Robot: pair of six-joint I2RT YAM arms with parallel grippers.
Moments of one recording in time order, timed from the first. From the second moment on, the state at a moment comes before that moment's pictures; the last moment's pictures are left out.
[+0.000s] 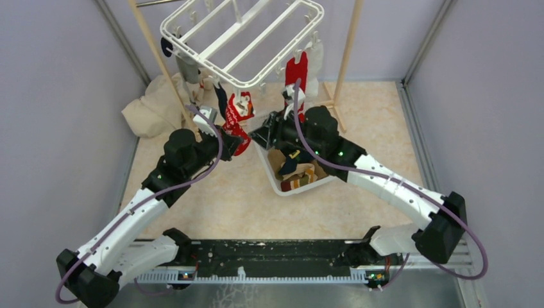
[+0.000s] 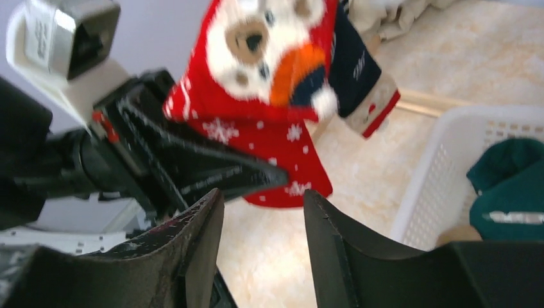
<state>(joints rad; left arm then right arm) -0.59 0.91 0.83 -0.08 0.07 -0.36 0.83 1.30 1.19 0.01 -0.17 0.47</state>
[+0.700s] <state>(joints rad) -0.59 1.01 0.99 -0.21 0.00 -0.46 0.97 1.16 0.91 0.09 0.06 0.36</state>
